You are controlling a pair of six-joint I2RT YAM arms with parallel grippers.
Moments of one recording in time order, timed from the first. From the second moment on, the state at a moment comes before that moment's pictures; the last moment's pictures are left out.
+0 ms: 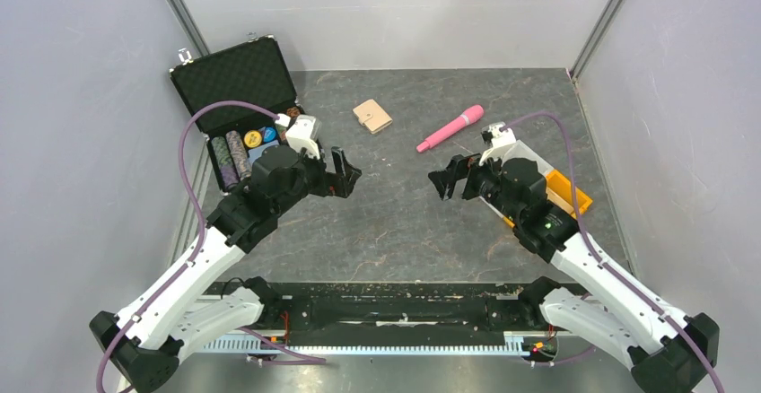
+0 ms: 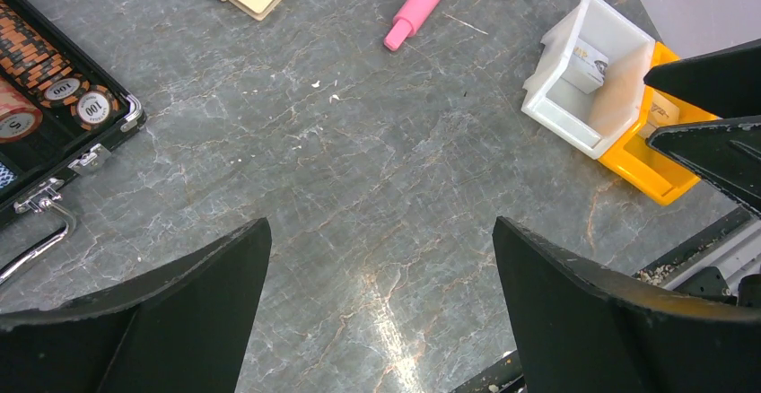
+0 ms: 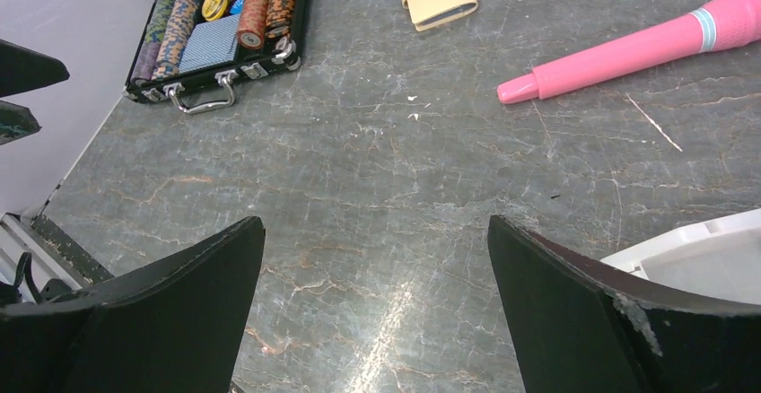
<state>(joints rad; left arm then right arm) -0.65 0.87 0.93 -0.43 -0.10 -0.37 0.60 0.85 0.69 -0.09 0.01 0.35</state>
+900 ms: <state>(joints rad) -0.63 1.61 1.08 -0.12 -0.16 -0.65 0.60 0.65 0.61 -0.12 -0.01 0.27</state>
